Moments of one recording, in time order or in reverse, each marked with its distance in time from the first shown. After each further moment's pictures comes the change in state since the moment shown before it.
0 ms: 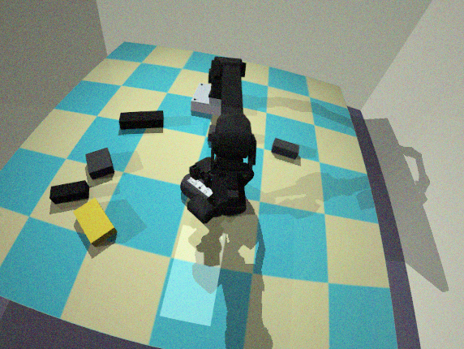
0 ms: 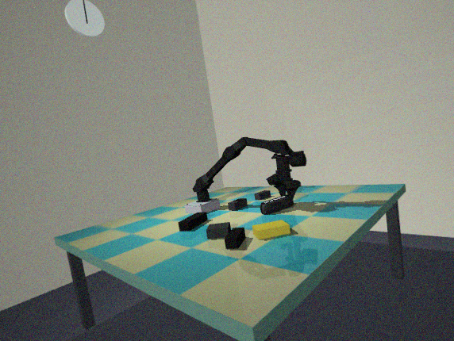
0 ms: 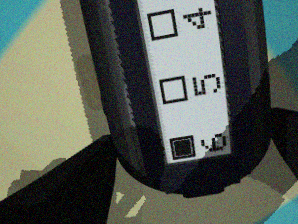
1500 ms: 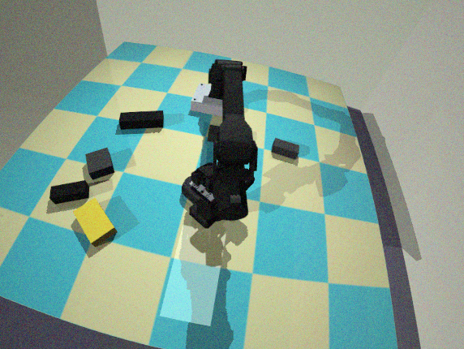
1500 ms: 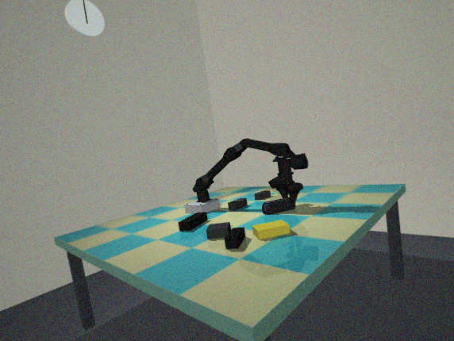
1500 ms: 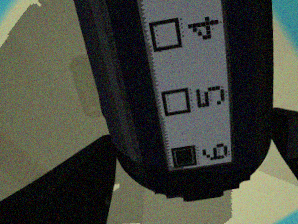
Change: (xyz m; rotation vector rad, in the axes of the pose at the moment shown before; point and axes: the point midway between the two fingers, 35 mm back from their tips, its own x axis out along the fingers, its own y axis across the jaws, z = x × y) arm 0.015 0.002 -0.008 -0.005 0.007 0.012
